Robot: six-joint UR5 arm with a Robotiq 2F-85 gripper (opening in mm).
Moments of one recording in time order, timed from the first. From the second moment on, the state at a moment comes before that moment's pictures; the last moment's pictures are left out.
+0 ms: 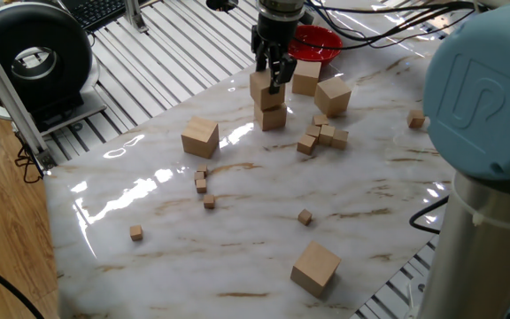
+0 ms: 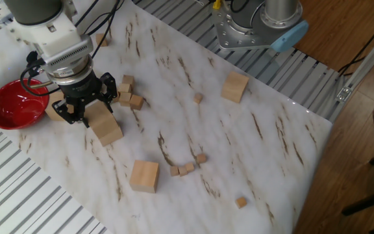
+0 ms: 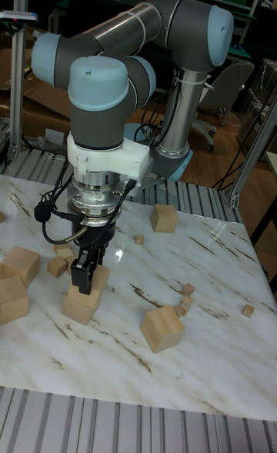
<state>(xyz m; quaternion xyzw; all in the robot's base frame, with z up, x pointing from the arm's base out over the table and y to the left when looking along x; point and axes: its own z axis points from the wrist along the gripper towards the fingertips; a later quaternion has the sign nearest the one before) 0.612 -0.057 0.101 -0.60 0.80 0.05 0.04</state>
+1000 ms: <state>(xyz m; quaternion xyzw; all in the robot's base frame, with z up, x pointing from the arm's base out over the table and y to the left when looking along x) 0.610 -0.058 0.102 -0.56 0.83 0.06 0.04</state>
